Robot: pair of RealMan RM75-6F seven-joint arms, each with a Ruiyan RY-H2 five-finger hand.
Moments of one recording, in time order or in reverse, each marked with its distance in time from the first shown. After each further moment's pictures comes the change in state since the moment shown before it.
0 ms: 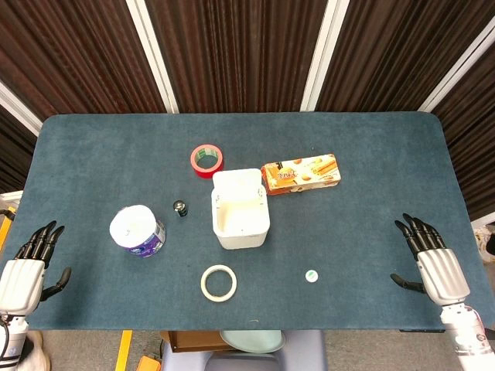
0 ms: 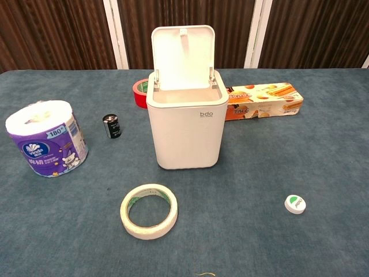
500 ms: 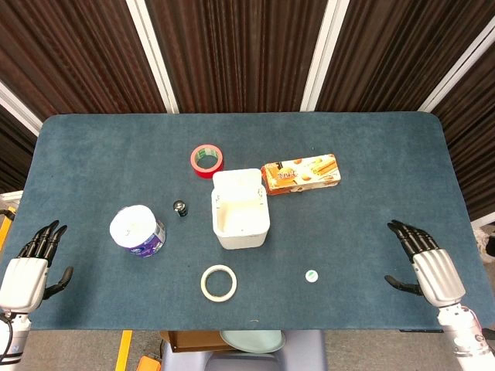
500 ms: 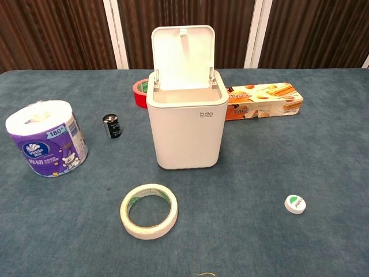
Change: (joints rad) left arm -0.007 -0.007 -0.005 0.010 -0.007 -0.030 0.011; right arm 0.010 -0.017 -0.007 0.053 -0.077 0.023 0.091
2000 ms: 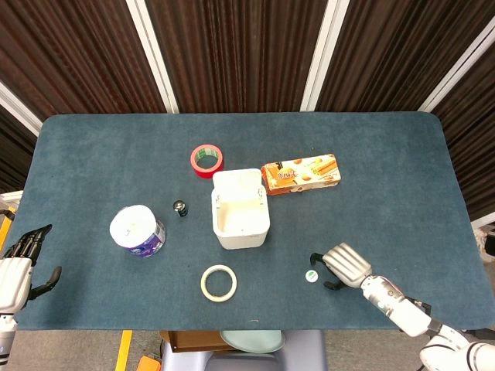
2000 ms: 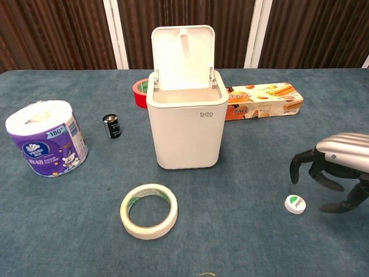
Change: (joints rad) left arm 0.018 0.064 -0.014 -0.034 -0.042 -0.020 -0.100; right arm 0.366 -0.191 -0.048 0.135 -0.038 -0.541 -0.033
